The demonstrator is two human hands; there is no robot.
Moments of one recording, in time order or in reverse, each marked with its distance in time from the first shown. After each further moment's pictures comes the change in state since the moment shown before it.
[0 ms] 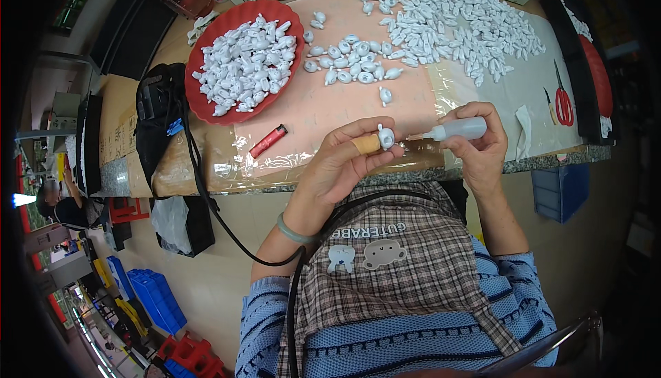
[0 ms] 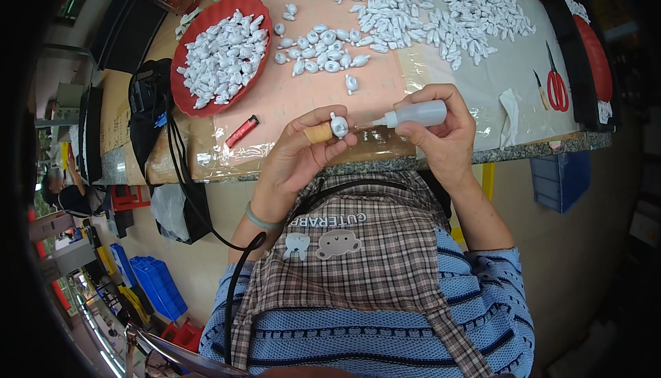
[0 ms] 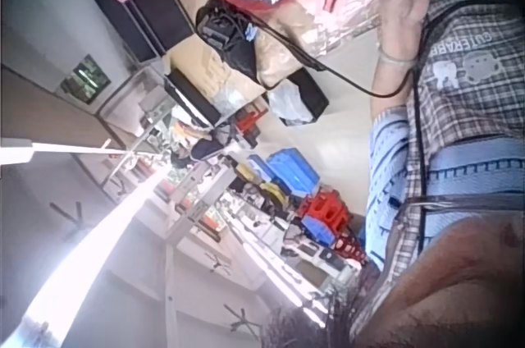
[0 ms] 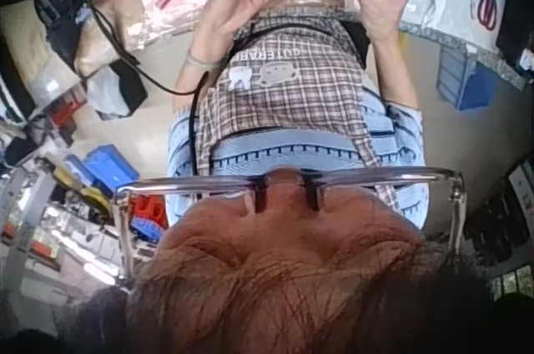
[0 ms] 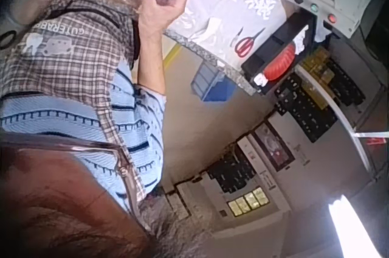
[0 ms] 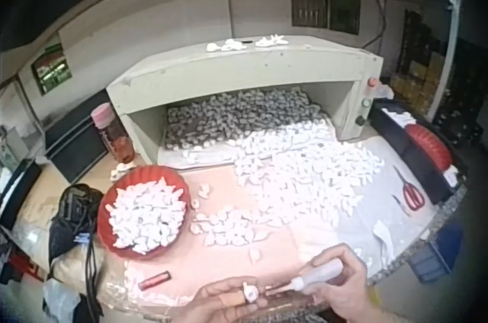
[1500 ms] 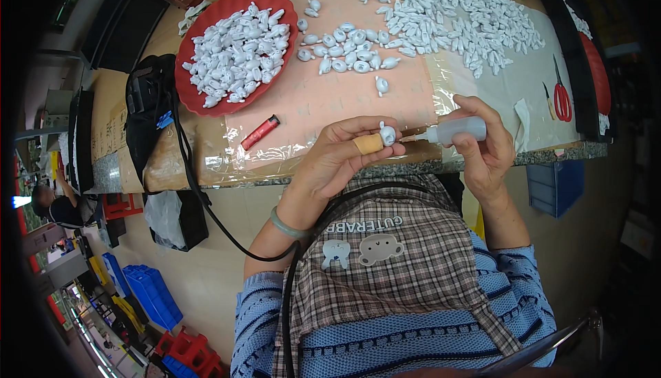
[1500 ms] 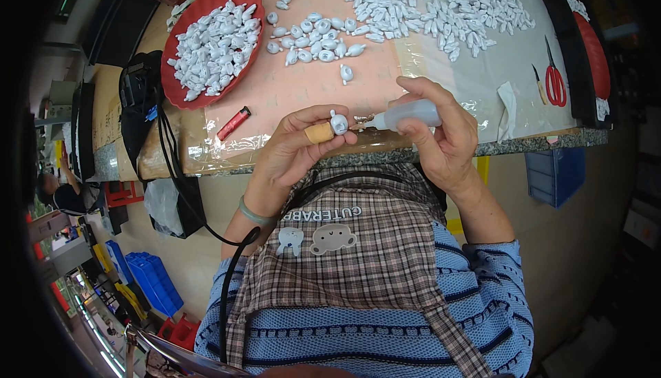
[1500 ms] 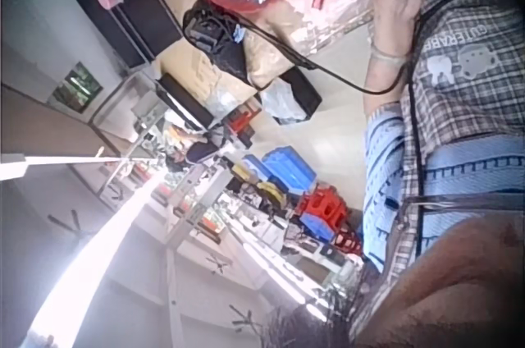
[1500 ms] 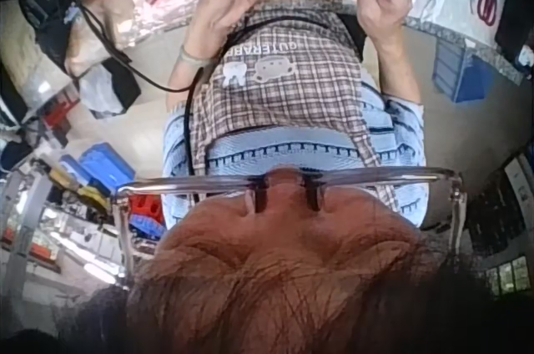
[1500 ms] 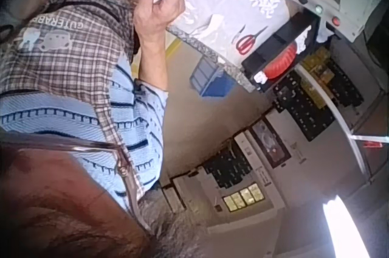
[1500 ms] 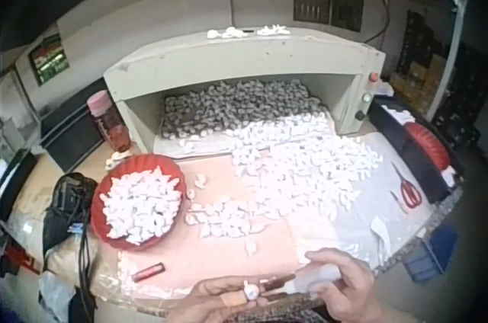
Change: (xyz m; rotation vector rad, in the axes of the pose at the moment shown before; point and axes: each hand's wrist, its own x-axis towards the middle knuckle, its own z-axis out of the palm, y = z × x) left_hand 0.001 -0.007 -0.008 0.073 -0.019 -0.002; right_hand 0.000 -0.018 0.000 -0.482 -0.151 -0.295
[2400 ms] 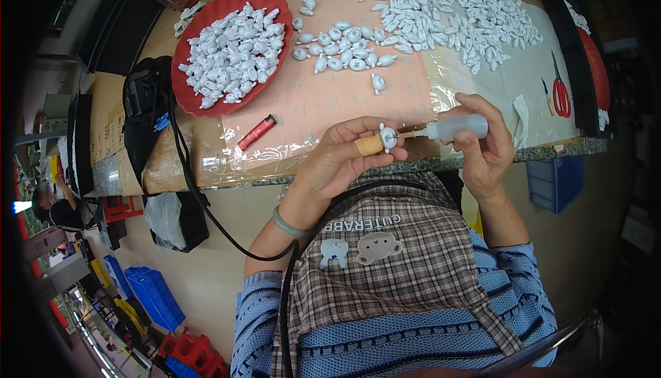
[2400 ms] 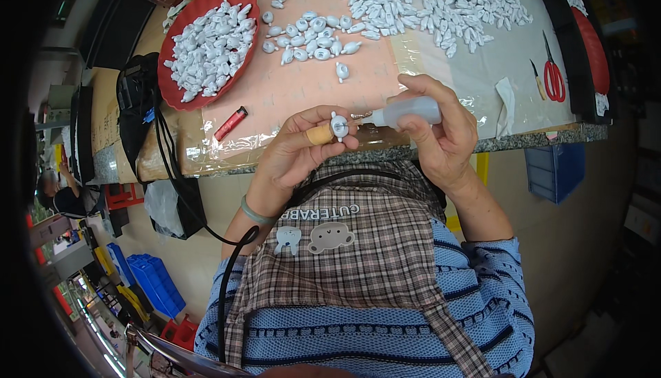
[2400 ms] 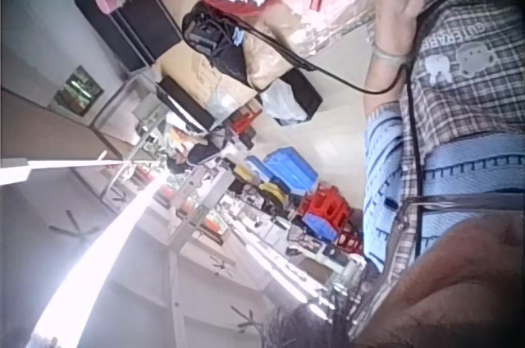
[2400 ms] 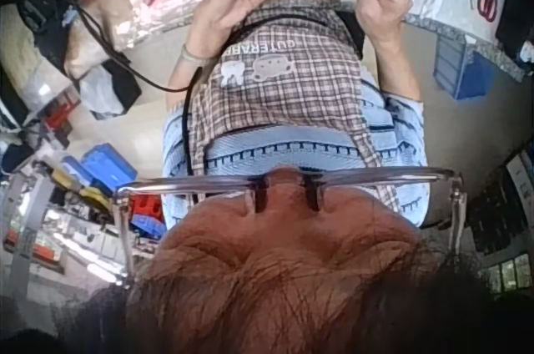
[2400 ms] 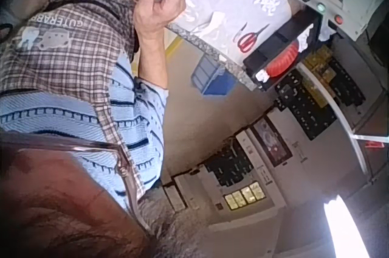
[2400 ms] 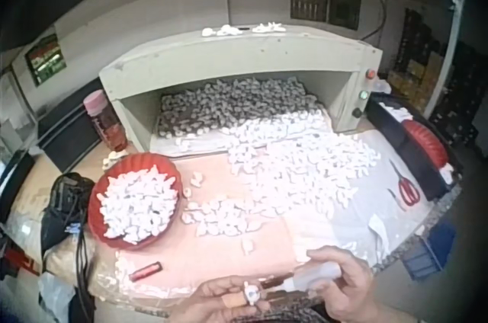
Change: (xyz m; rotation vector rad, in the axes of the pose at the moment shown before) left_hand 0.003 -0.006 -0.002 -0.055 -0.068 -0.069; right_hand -0.005 0.002 0.001 0.053 0.055 0.026
